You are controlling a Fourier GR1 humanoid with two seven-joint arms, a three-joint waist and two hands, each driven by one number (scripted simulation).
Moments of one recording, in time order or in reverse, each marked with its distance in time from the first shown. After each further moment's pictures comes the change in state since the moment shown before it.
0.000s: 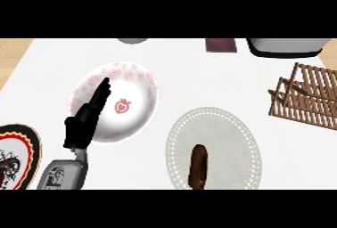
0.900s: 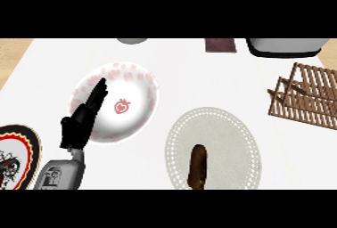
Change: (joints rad) left arm 0.003 0.015 0.018 0.014 0.006 -0.009 -0.016; right arm -0.050 -0.074 -0.156 -0.125 -0.354 0.066 0.075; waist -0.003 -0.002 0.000
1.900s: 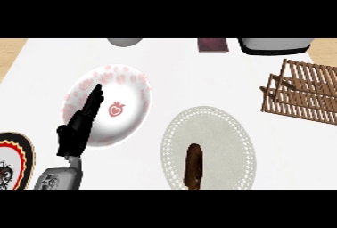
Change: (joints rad) left arm 0.060 -0.005 0.003 -0.027 -0.003 0.015 -0.016; right arm 0.411 -0.293 -0.666 0.116 -0.294 0.496 0.145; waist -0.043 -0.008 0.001
